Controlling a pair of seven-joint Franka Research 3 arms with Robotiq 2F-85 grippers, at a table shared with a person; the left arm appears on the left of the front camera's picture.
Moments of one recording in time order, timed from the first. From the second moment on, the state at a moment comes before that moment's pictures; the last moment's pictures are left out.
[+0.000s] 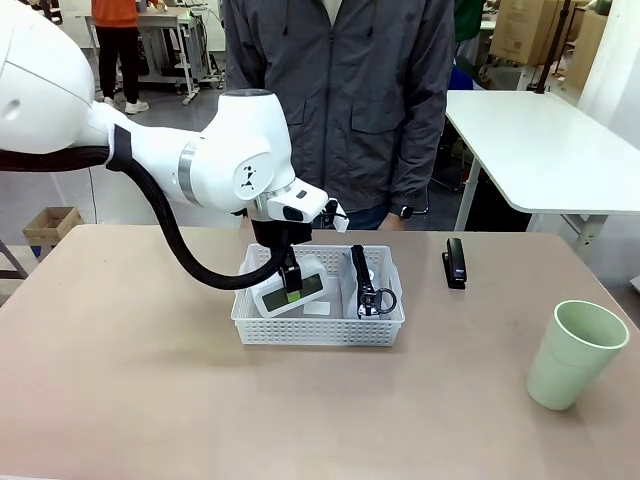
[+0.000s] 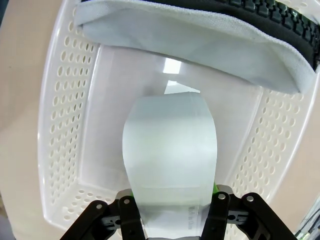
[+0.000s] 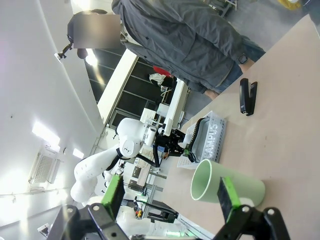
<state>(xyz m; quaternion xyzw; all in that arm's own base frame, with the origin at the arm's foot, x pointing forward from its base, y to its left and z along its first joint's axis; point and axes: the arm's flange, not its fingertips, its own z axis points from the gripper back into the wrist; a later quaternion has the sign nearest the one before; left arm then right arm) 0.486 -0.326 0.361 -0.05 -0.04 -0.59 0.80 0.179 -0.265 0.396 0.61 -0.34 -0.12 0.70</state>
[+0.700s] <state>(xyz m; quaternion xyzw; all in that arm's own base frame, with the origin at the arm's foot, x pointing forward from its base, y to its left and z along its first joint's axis) 0.488 -0.331 0.378 -0.05 -0.06 -0.60 0.79 0.179 -0.265 0.396 0.61 -0.34 -0.12 0.70</state>
